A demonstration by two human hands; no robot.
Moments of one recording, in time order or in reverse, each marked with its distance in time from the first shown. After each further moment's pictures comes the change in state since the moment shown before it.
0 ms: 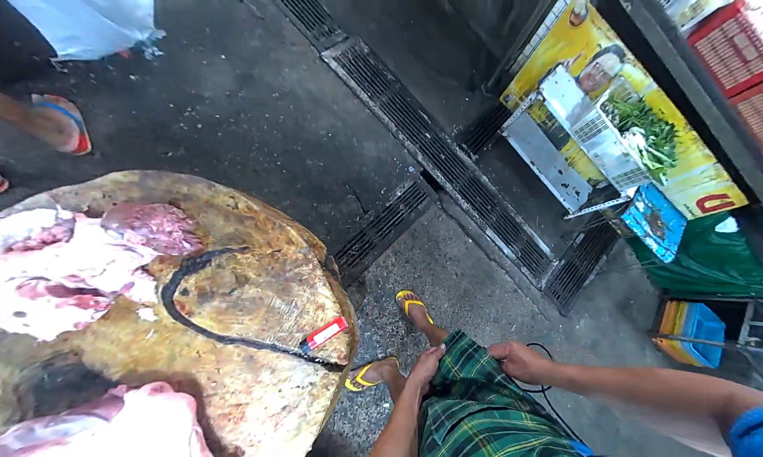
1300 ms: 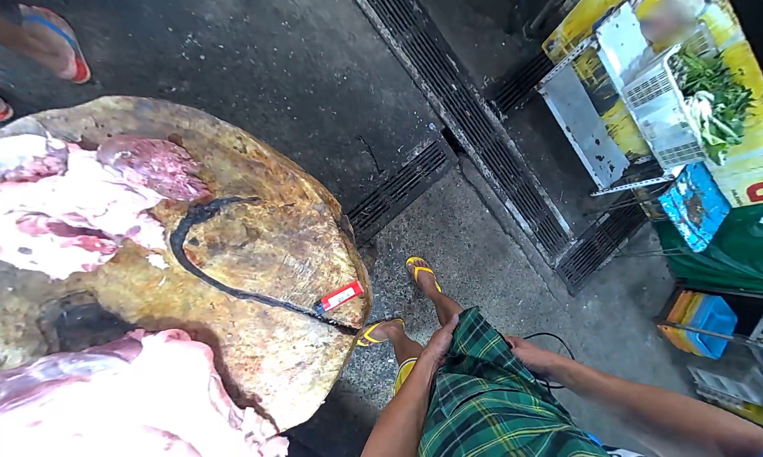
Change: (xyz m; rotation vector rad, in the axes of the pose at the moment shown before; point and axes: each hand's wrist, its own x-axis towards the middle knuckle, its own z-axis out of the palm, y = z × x) left_hand -0.010 -0.010 0.017 -0.313 -0.066 -0.102; right_hand -0.008 -0.026 0.033 0.787 -0.043 0.515
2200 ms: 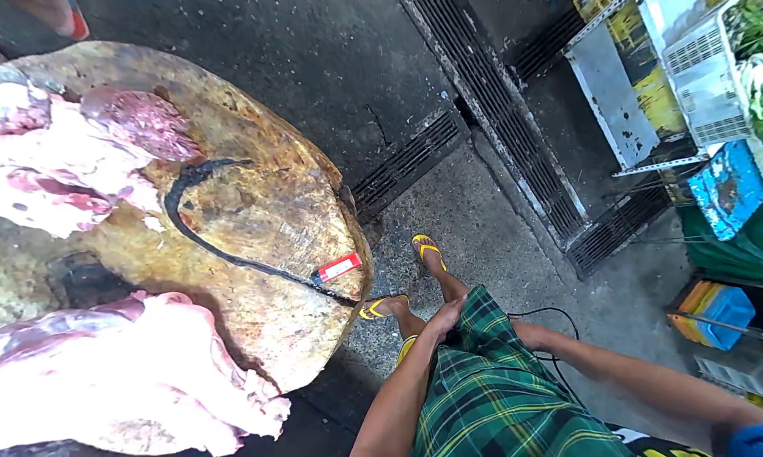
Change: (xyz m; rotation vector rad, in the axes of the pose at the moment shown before) left_hand -0.010 0.012 0.008 0.390 -0.027 0.096; right_hand 0.041 0.027 -0.028 -0.809 -0.143 0.010
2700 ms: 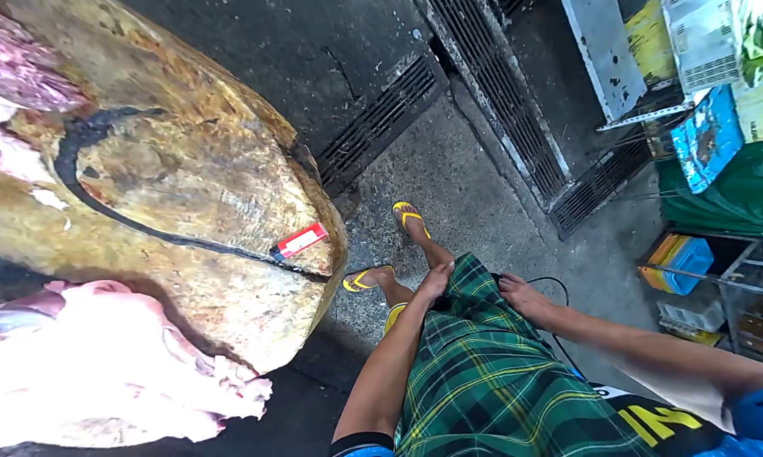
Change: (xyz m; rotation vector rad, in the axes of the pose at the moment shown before) left_hand 0.006 0.010 0.011 0.095 0.049 -0.011; right_hand -0.050 0.002 0.004 -0.430 0.384 -0.419
